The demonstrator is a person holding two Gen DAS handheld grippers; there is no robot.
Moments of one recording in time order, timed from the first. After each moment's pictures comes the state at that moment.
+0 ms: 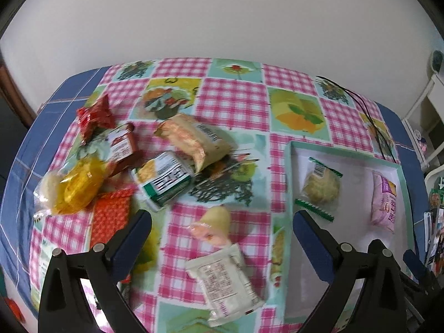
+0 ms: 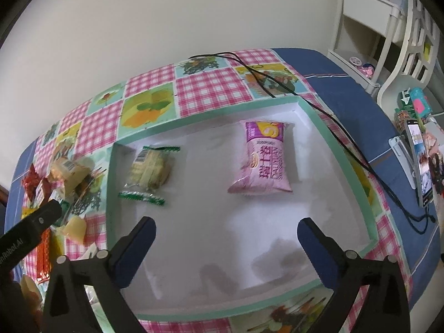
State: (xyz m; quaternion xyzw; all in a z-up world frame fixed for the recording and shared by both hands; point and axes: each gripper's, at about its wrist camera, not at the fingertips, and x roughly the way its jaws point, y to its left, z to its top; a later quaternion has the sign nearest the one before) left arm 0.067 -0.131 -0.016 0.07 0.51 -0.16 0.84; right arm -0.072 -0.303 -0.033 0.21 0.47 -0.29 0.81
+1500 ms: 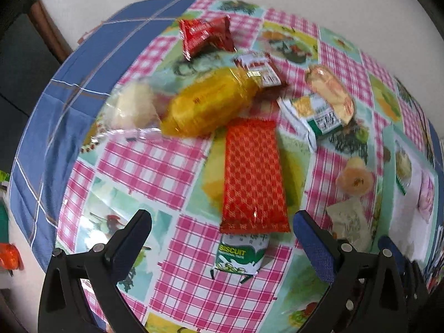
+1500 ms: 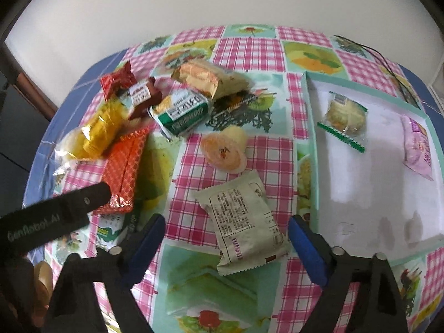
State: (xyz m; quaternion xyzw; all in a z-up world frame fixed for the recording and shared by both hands) left arm 0.086 0.019 -0.055 0.03 0.62 -0.06 0.78; right arm -0.001 -0.123 -0.057 0.14 0.54 -0.09 0.82
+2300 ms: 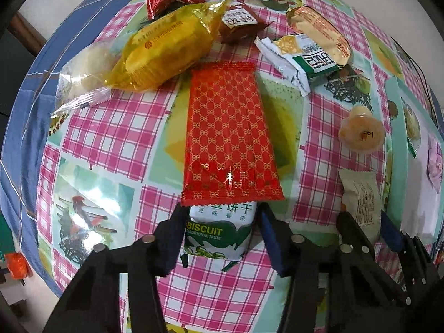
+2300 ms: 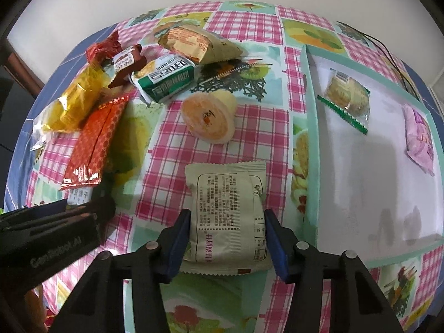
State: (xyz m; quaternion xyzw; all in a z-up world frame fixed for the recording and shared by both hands) left arm 0.067 -0.008 -0.103 0.06 0.66 -0.09 0.74; right arm -0.007 -0.121 -0.086 0.11 0.58 -0.10 0.80
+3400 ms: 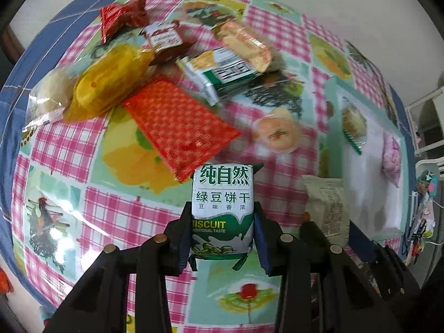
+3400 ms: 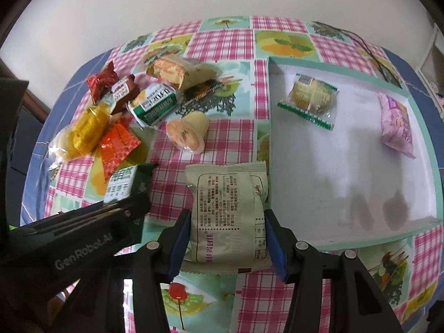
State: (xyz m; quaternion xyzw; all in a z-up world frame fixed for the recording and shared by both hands) left arm 0.034 -0.053 -0.063 0.01 0.64 -0.17 0.75; right arm -0.036 -0.156 -0.045 0.16 0.55 -0.11 0.81
